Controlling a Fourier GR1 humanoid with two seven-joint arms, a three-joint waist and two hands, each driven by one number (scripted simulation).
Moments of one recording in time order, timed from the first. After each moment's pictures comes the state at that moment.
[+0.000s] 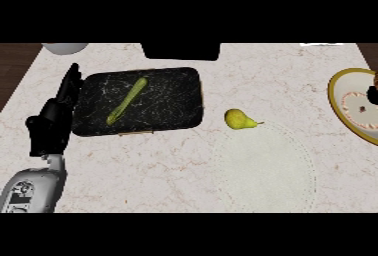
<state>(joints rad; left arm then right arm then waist) -0.24 0.22 0.03 -1.58 -0.15 0.12 0.14 -0.70 -0.60 -0.41 -0.41 0.71 -0.78 0.13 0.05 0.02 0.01</state>
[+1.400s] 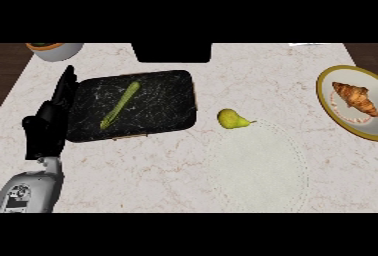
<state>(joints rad) -0.22 0.22 0.04 -1.60 -0.17 0.12 0.17 -0.53 -0.69 -0.83 -0.34 0.15 -0.29 -0.59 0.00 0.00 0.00</state>
